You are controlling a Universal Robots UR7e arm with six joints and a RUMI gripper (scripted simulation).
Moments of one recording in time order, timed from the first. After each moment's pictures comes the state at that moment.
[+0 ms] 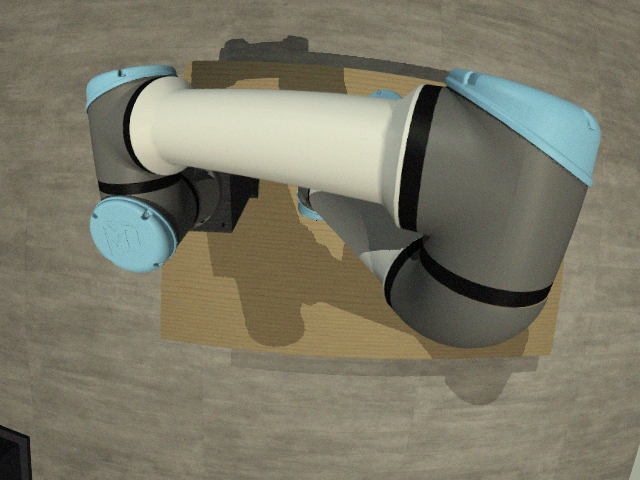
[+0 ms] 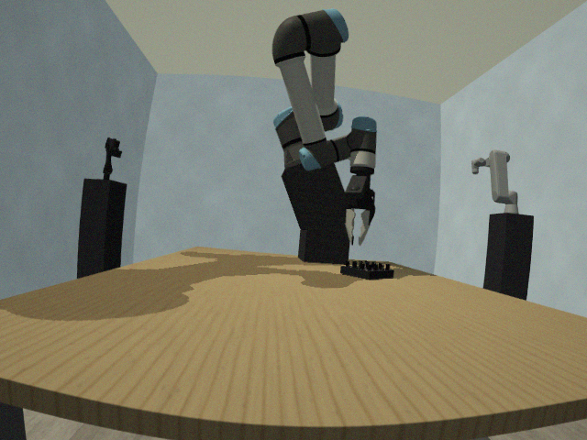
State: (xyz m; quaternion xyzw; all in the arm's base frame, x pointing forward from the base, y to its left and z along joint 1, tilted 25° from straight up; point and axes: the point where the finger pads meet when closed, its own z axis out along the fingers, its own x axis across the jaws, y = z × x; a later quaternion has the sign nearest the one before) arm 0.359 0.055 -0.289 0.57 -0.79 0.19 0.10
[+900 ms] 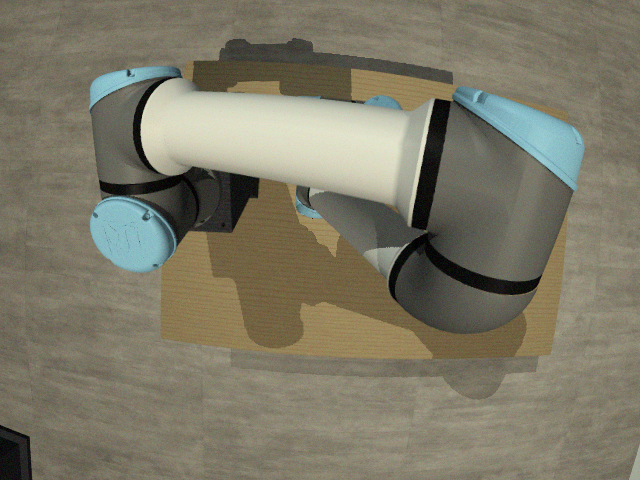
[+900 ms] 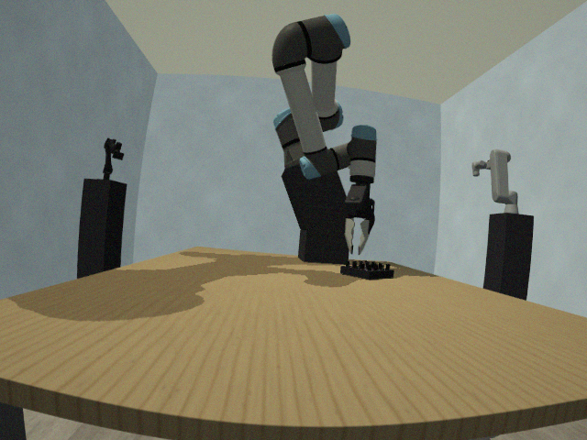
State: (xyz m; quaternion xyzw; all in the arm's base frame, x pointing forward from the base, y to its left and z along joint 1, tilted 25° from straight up) arm 0.361 0.044 -0.314 0.57 -0.79 0.19 0.10
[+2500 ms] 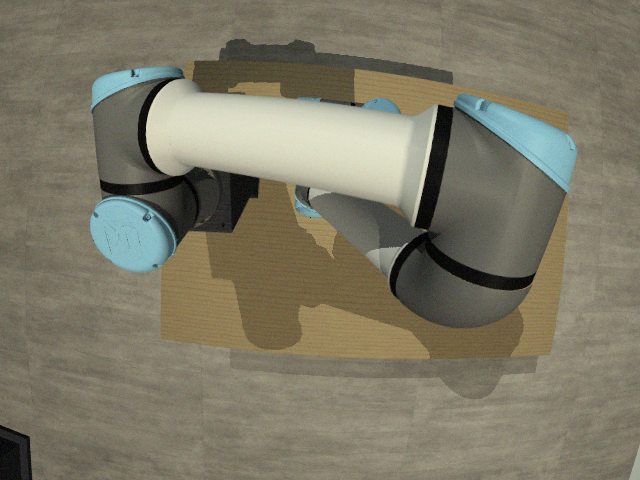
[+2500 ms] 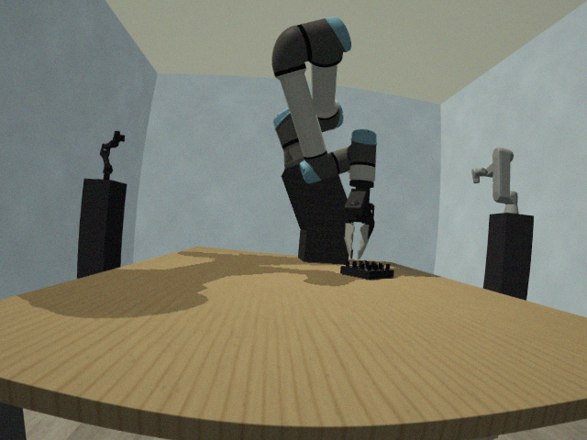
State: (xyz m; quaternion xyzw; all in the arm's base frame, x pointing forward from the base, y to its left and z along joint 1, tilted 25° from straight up) arm 0.362 0.039 -0.326 0.57 -0.79 0.19 0.10
